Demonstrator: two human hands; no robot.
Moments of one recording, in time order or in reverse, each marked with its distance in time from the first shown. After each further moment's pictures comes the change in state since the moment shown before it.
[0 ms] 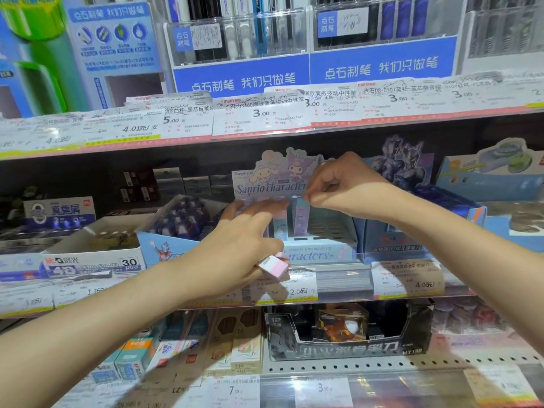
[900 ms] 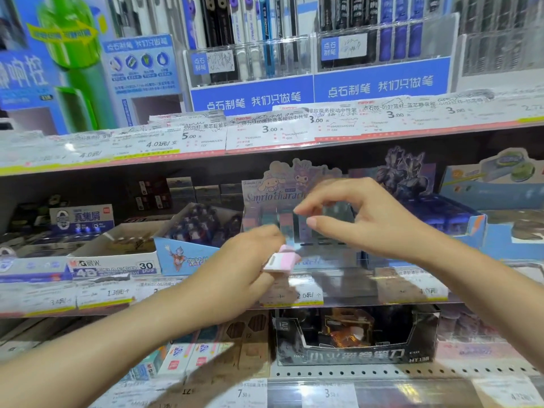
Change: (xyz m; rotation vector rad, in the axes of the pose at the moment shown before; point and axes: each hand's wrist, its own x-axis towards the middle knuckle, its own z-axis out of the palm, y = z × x) left_hand -0.014 0.025 -0.028 -0.434 0.062 -0.129; right_hand -0.049 -0.030 -0.003 0.141 0.020 -0.273
